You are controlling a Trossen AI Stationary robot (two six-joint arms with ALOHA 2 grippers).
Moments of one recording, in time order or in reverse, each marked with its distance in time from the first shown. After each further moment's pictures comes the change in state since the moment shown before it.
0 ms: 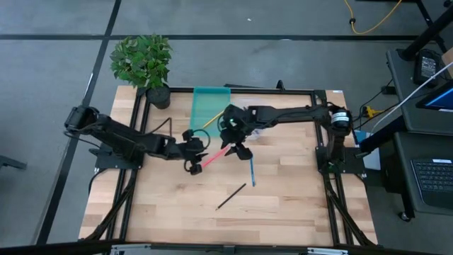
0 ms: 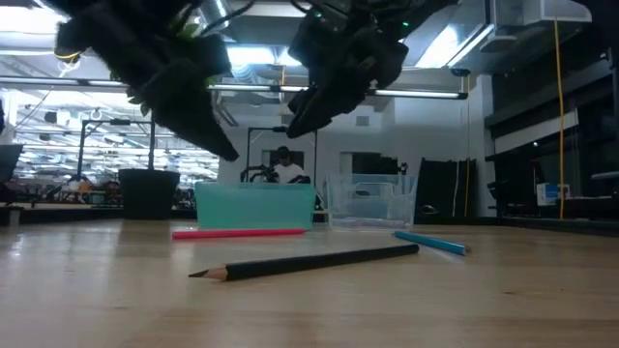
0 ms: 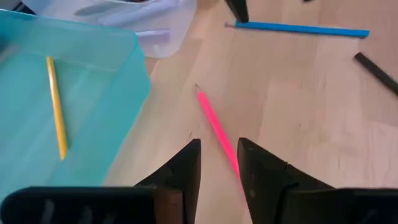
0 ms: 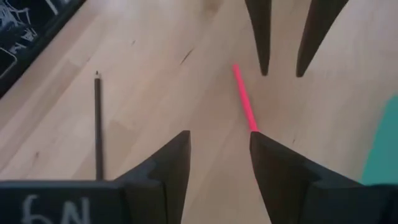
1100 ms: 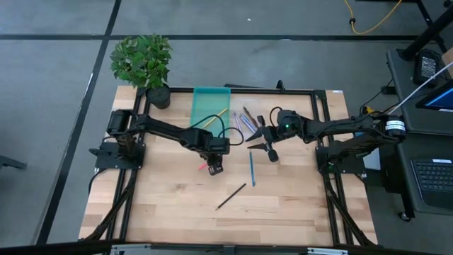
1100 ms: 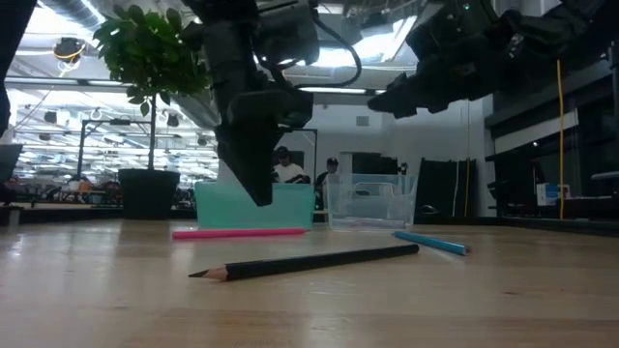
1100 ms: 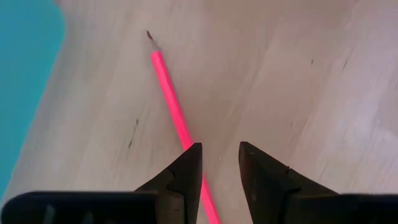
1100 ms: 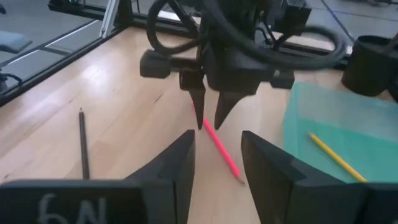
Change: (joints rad) left arm 0.143 0.488 0.574 -0.547 0.350 -0.133; right arm -0.055 -0.602 -0.897 0.889 0.099 0.186
